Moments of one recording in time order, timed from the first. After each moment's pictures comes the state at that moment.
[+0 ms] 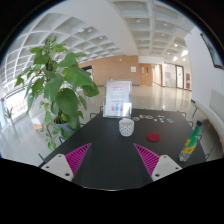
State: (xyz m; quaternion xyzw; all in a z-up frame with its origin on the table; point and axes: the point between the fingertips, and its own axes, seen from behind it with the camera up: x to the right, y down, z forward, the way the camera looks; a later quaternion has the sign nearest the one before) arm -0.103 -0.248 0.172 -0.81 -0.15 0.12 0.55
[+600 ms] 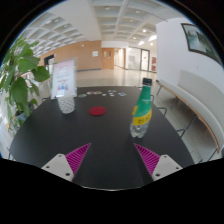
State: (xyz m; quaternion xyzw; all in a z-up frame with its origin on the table) arm 0.125 -0.218 0.058 -0.87 0.00 -0.02 0.49
